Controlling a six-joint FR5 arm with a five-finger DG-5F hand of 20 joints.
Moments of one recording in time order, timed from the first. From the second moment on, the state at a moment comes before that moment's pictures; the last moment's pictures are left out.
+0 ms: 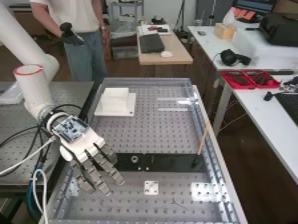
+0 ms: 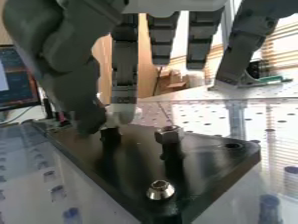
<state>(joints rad) 1.69 -1.99 -2.29 -2.08 -0.76 -0.58</state>
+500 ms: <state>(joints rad) 1.67 -1.96 -2.29 -2.05 -0.79 -0.61</state>
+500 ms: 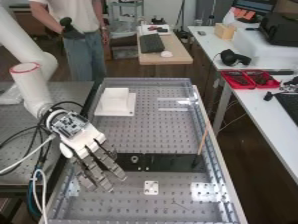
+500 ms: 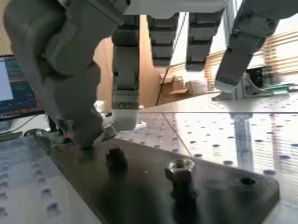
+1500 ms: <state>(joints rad) 1.72 -1.71 -2.26 -2.29 -1.48 -0.53</state>
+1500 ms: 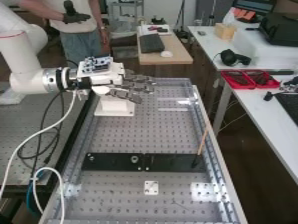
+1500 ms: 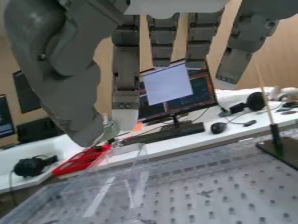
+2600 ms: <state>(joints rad) 1.86 -1.76 -2.36 -2.28 -1.52 -0.50</state>
